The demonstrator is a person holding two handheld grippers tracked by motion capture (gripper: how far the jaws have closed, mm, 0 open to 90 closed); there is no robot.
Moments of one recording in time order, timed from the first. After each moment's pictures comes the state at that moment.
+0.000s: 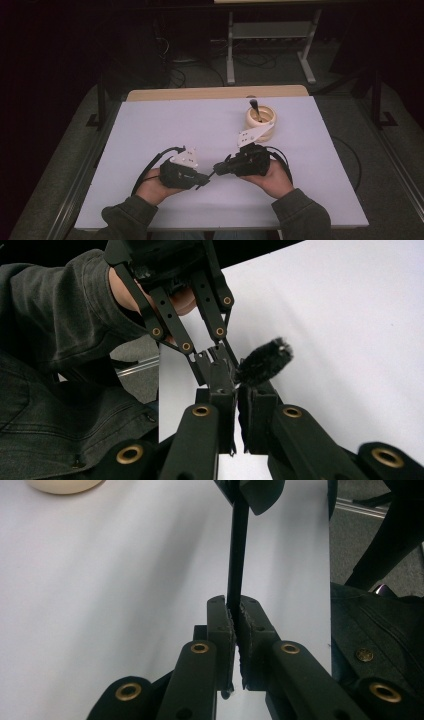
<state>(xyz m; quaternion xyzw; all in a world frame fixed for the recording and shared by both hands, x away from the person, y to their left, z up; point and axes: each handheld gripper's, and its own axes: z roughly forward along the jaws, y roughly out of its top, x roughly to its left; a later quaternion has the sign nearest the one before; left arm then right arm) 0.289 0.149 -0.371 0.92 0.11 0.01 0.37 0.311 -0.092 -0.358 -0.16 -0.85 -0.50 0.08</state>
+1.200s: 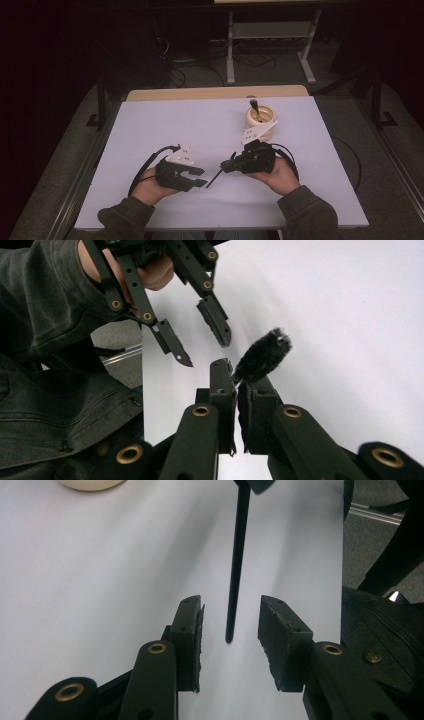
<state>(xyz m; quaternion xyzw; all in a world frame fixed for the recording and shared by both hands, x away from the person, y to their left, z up) 0.287 0.158 -0.366 0.92 0.14 0.03 0.37 0.316 -0.107 -0.355 -0.18 -0.86 -0.47 0.07</state>
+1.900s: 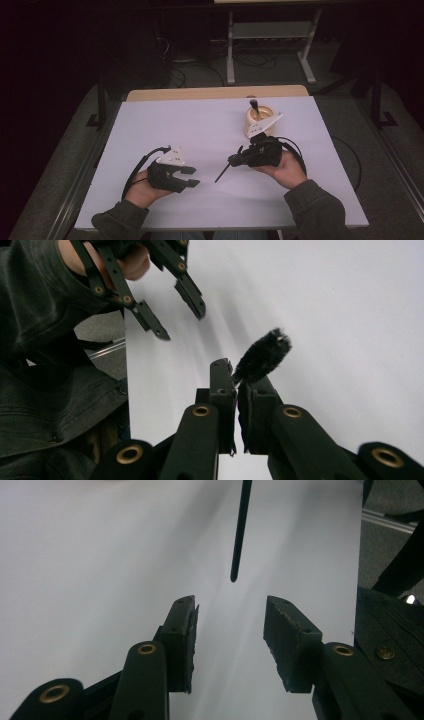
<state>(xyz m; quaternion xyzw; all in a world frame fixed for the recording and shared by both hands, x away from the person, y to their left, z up) 0.285 0.175 -0.374 0.91 0.16 0.05 0.38 0.326 -0.119 -0.346 -0.20 -0.87 -0.44 0.06</state>
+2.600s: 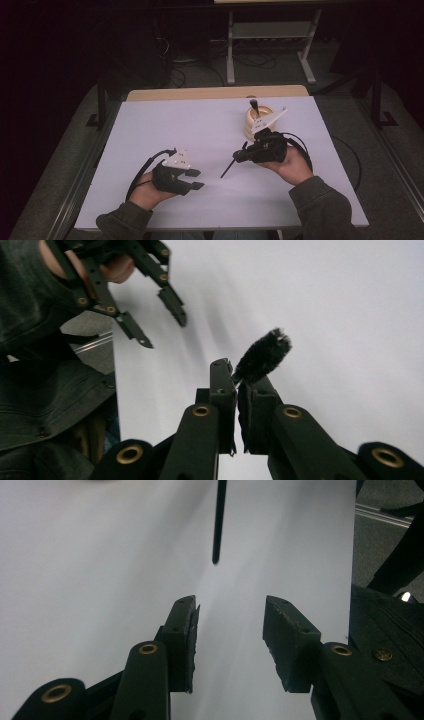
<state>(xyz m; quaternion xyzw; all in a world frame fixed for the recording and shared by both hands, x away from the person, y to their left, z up) 0.280 0.169 -0.376 0.91 0.16 0.05 0.38 0.331 -0.131 -0.332 -0.21 -0.88 -0.42 0.03</state>
